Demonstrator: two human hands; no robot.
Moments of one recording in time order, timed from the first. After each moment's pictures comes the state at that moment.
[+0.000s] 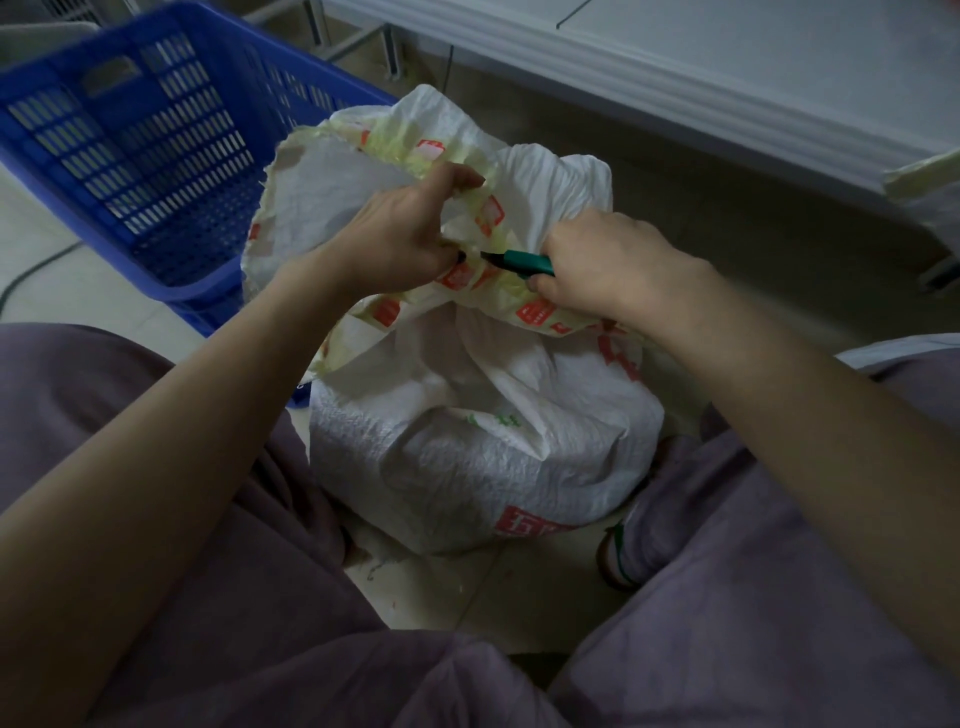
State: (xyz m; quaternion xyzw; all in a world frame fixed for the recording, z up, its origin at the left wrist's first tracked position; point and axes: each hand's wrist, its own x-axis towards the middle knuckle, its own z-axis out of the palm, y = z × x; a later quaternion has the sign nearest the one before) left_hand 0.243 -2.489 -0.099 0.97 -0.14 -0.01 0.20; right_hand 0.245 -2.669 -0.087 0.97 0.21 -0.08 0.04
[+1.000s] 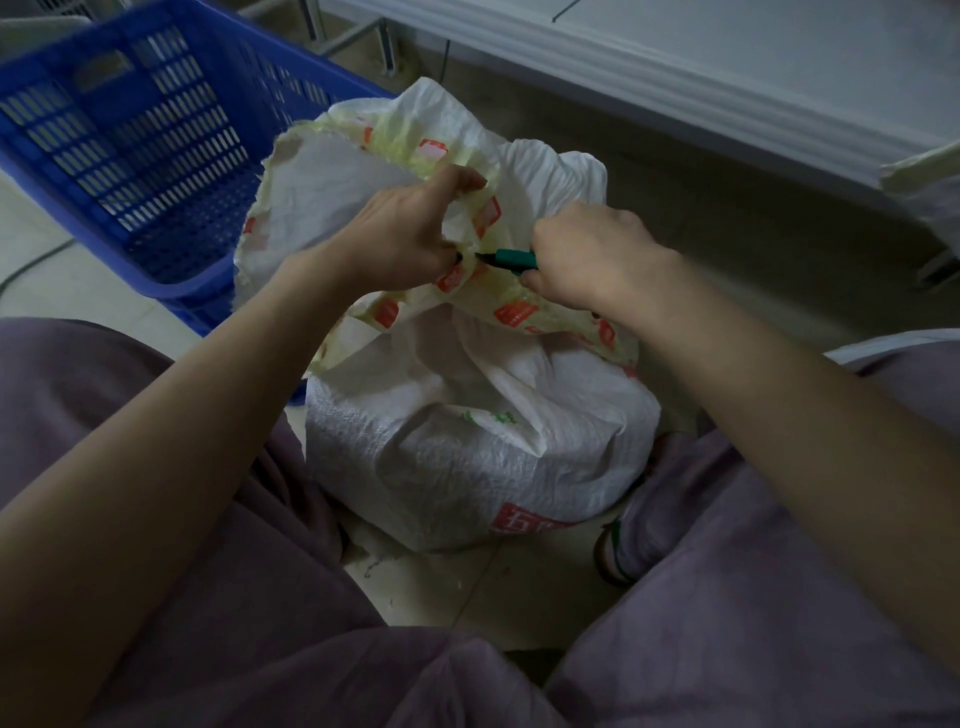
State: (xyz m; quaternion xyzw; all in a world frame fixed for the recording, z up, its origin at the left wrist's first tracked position) left_hand 0.244 -2.494 -0.101 0.97 -0.14 -0.03 0.19; right_hand 0.245 -2.660 -0.086 0.97 0.20 -0.09 0.08
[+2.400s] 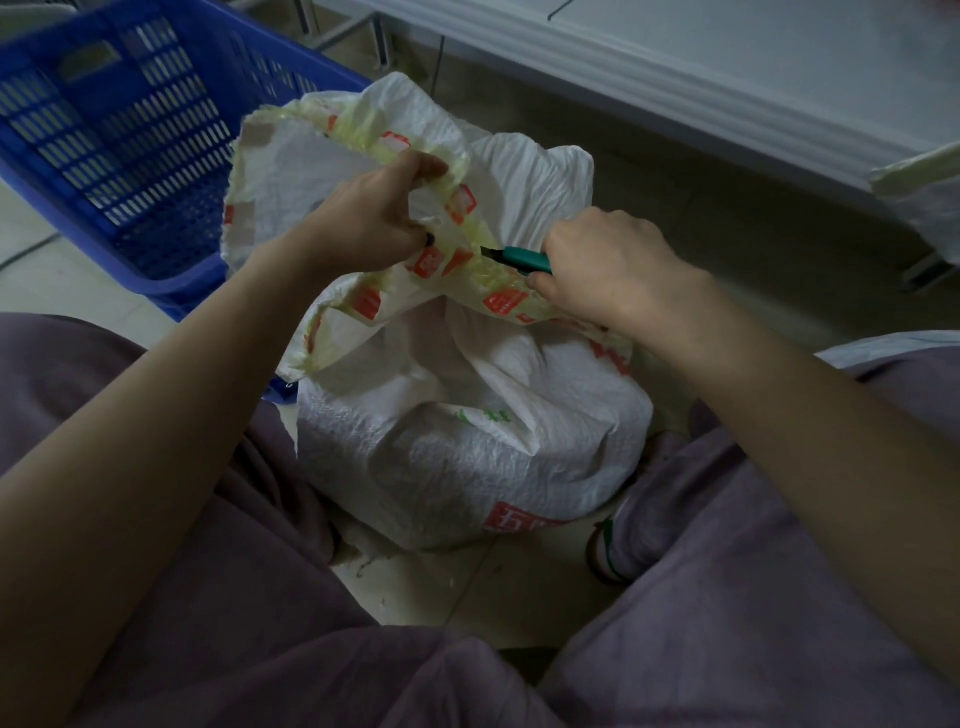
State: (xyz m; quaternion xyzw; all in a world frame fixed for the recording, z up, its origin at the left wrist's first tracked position) left_hand 0.259 -2.473 -0.109 0.96 -0.09 -0.03 0.26; right_hand 0.231 -2.672 -0.083 0.98 0.19 -0.06 0.05
